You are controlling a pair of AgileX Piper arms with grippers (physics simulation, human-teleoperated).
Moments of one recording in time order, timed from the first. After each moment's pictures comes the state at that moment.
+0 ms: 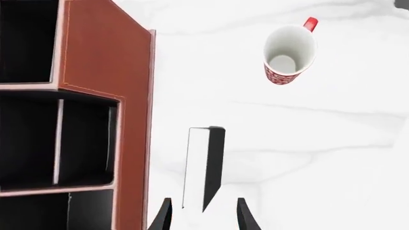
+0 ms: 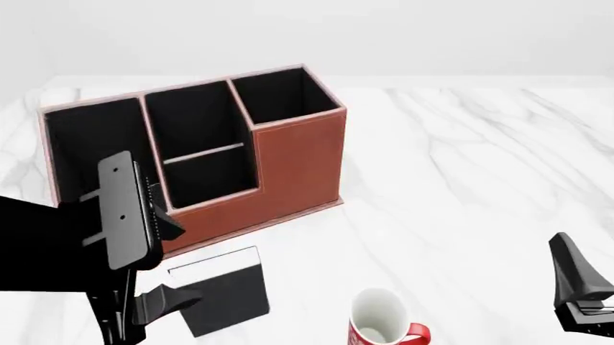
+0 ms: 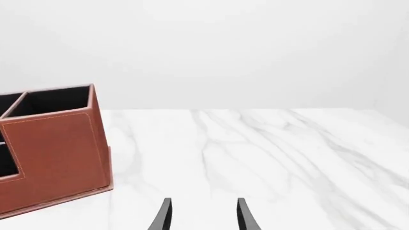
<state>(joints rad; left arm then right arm) -0.79 0.92 -0.81 0.92 0.44 -0.01 0.01 0.00 0.00 0.00</state>
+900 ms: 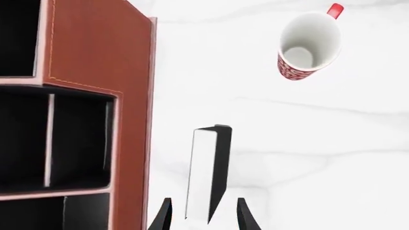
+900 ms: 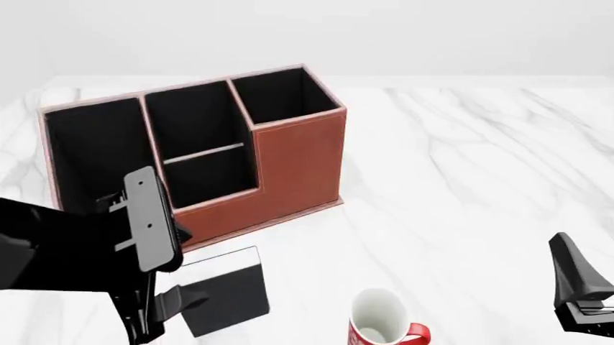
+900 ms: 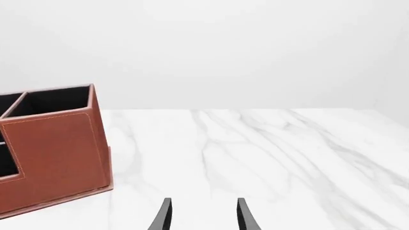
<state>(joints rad) -0.74 0.98 -0.74 0.82 0.47 -0.01 0.01 0.00 0.00 0.00</state>
